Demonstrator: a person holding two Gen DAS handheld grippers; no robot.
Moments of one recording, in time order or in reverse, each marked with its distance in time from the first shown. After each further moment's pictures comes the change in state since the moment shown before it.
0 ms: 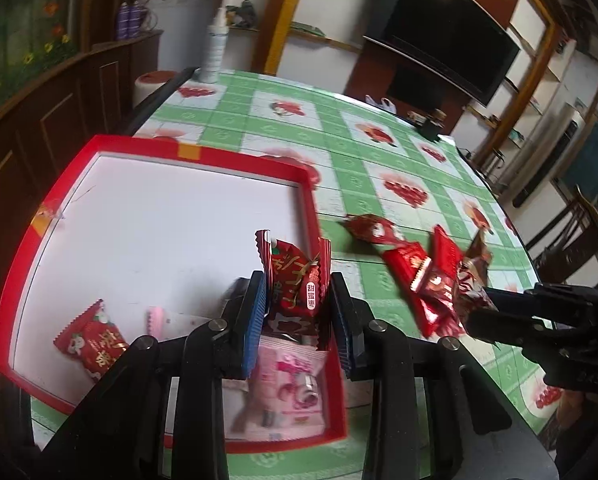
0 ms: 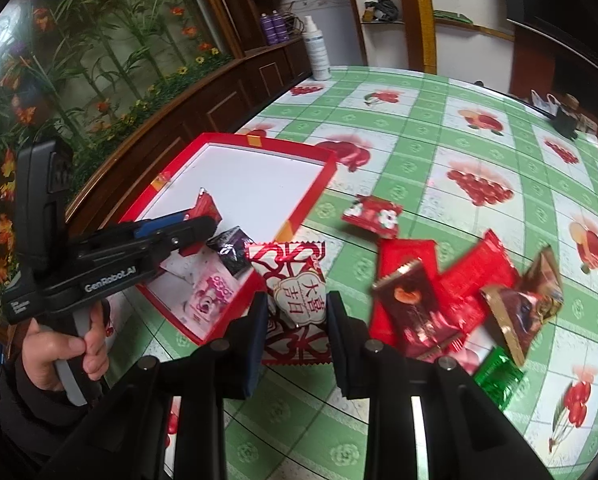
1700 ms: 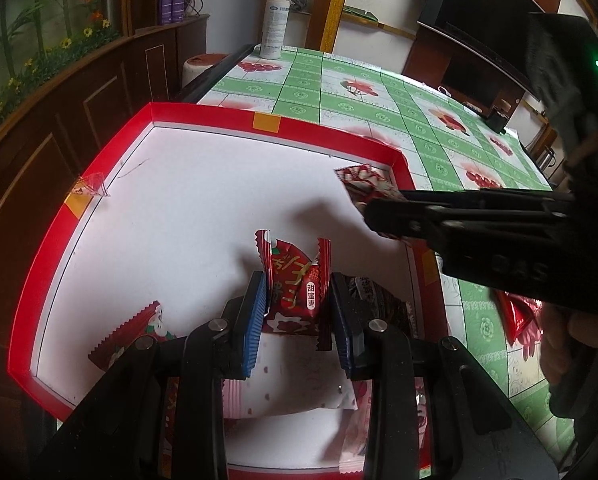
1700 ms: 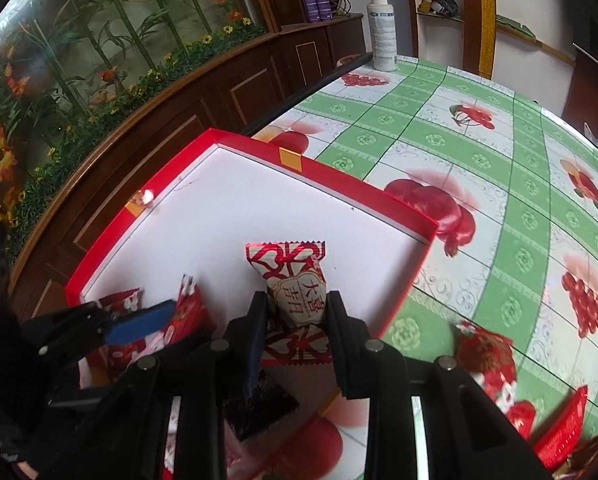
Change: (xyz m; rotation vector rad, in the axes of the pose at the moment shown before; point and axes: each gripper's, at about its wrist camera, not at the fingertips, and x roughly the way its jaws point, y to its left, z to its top) left arm 0.030 0.040 -0.006 -0.033 0.052 0.186; right arm 0.136 0.035 0.089 -0.125 0.072 0.045
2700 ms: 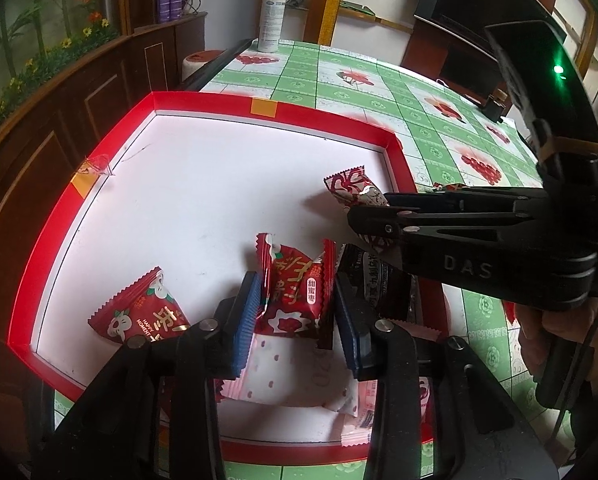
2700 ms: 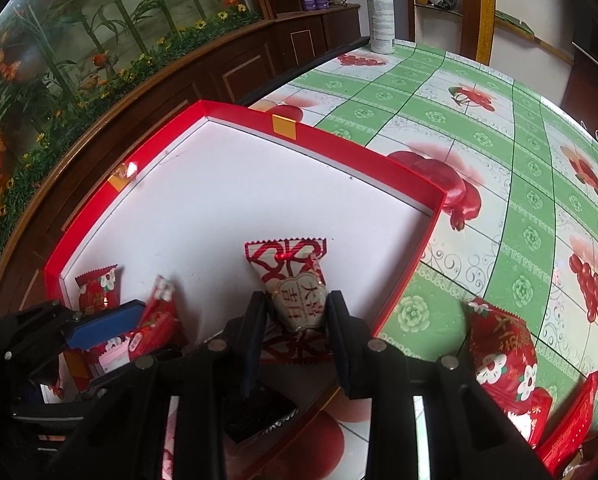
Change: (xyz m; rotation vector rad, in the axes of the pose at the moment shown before) left arm -0.008 -0.003 -0.016 0.015 0.015 0.009; right arm 0.012 0.004 -0.017 -0.006 0.029 -0.033
